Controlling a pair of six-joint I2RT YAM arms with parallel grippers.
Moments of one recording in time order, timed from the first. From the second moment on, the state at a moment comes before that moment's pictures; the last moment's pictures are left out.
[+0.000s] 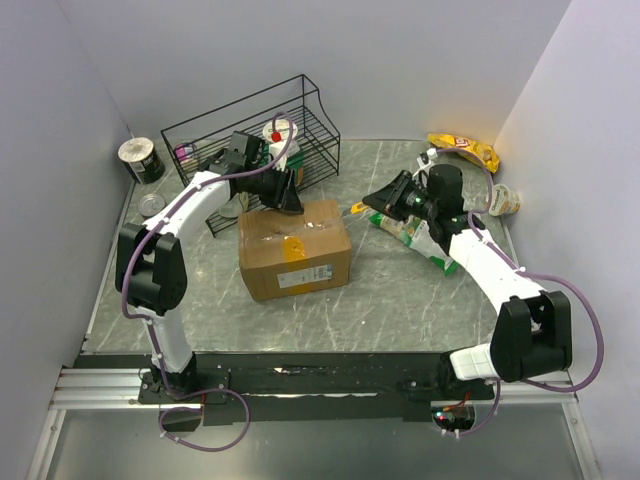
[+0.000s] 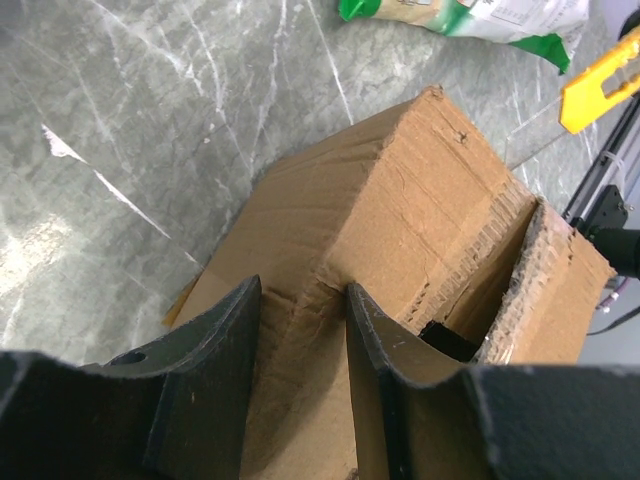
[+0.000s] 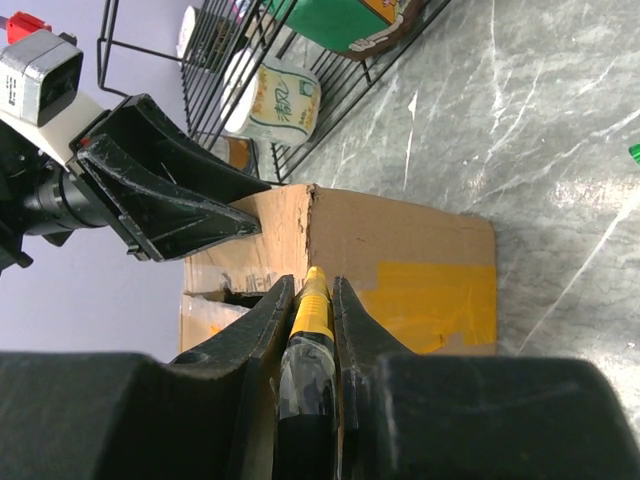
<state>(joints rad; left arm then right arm) -0.34 1.86 1.61 -0.59 0.67 -0.02 0.19 1.36 0.98 -0.03 -0.52 0.83</state>
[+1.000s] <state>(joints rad) -0.36 1.83 1.59 -0.57 0.45 -0.13 0.19 1.34 1.00 -0.09 -0.51 0.88</state>
